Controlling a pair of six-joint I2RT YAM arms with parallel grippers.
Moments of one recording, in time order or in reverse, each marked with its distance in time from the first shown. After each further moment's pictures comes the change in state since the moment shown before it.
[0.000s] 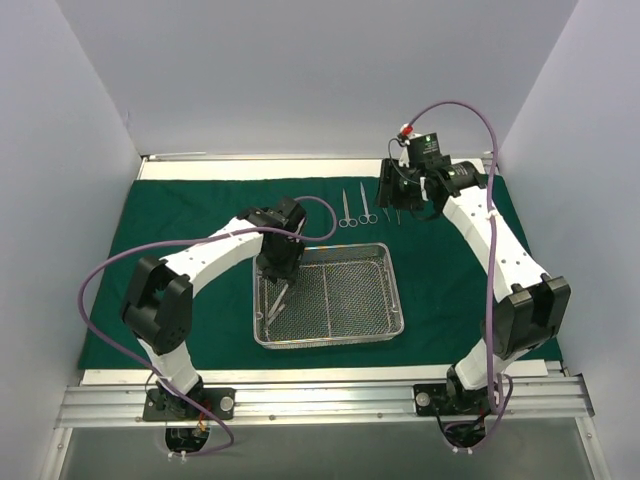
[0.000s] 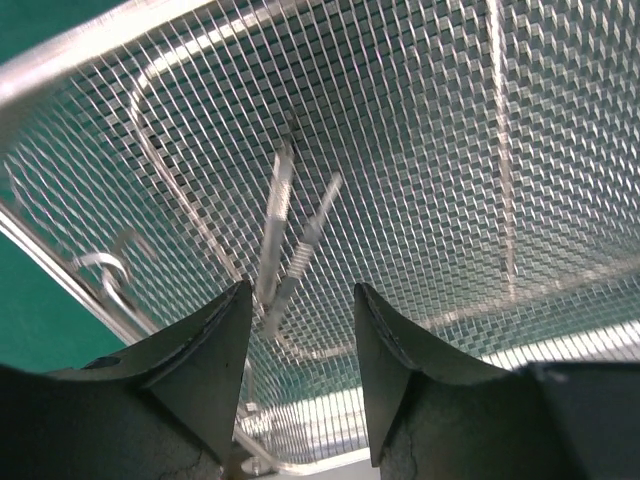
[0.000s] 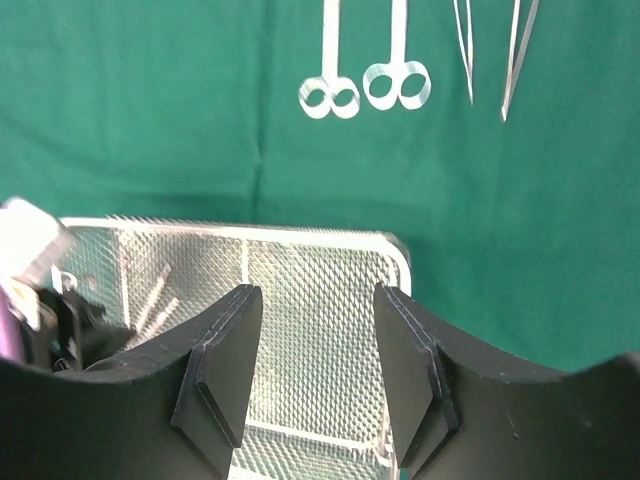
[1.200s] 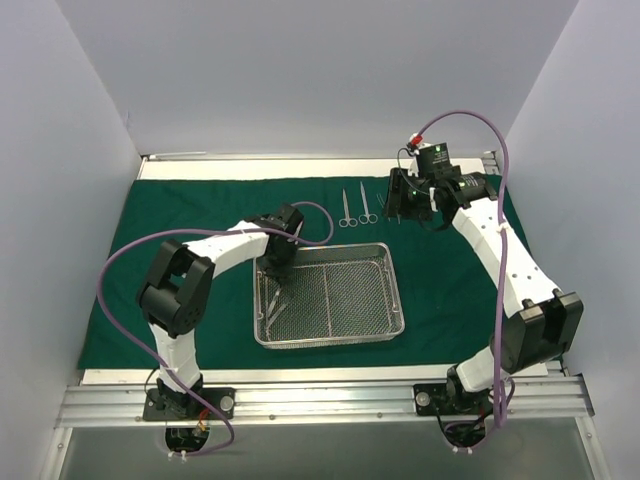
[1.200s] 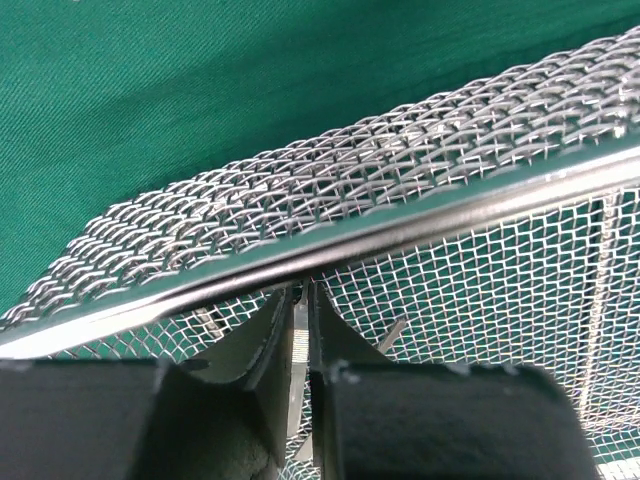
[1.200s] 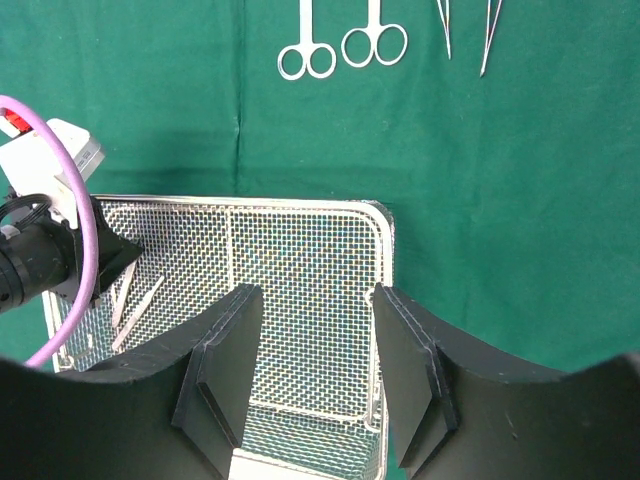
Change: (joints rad) left arm 0.048 0.159 -0.072 0.236 -0.037 0.042; right arm -0.023 -0.111 -0.134 -0.009 0.001 0.004
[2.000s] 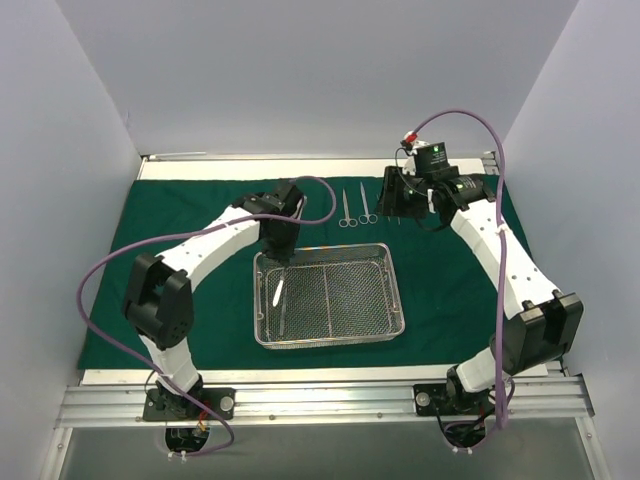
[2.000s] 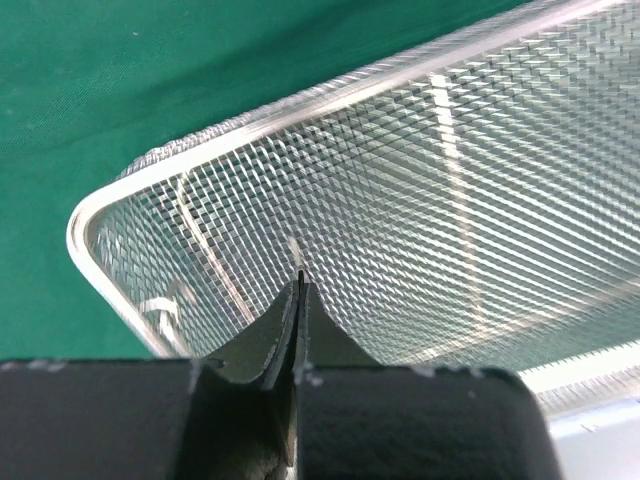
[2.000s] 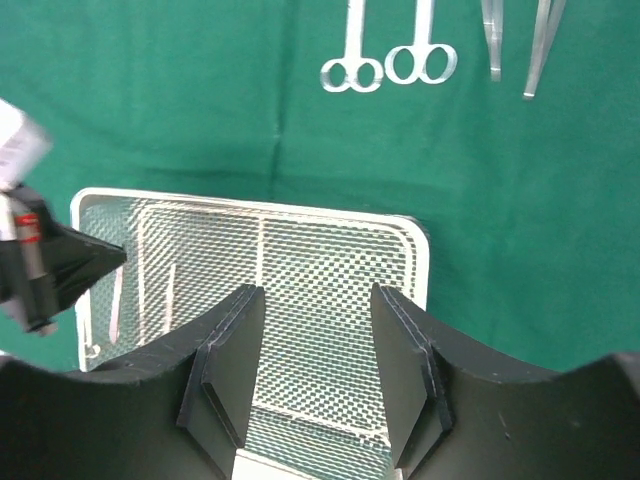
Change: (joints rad) left arm -0.008 -0.105 0.185 -0.197 0.018 -0.008; right arm 0.021 -0.006 -0.005 0.049 -0.050 -0.005
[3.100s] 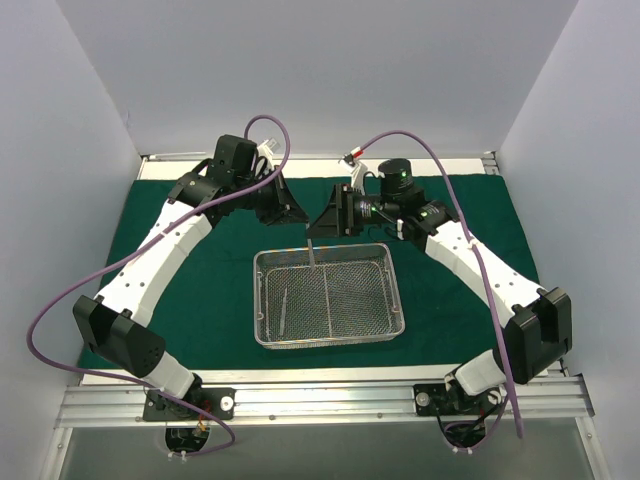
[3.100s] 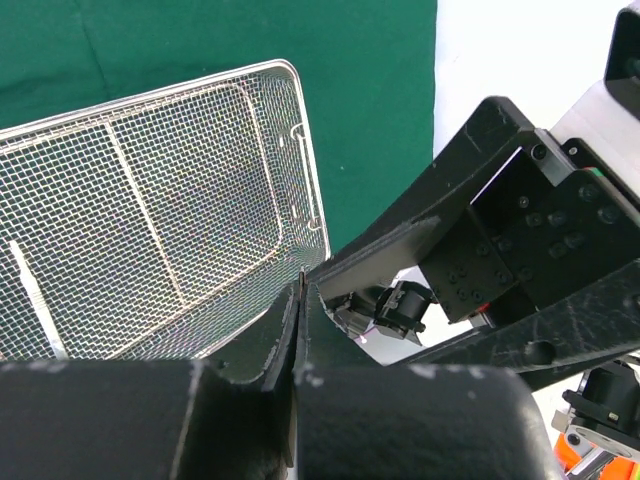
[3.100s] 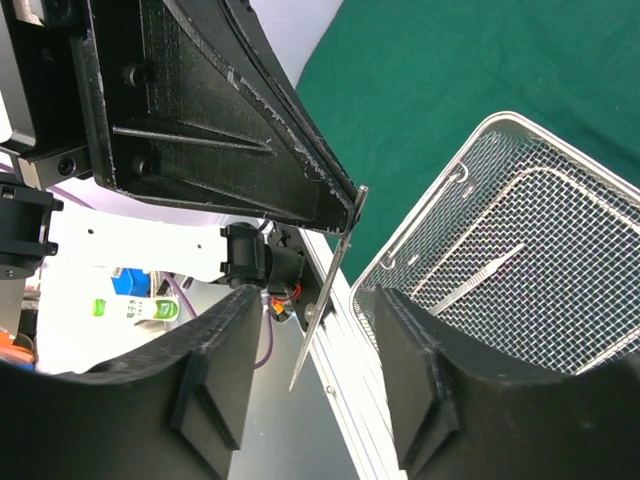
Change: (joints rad) left arm 0.120 -0.242 0.205 0.051 0.469 -0.408; right arm 0.204 -0.032 -0.228 0.567 -0.687 0.246
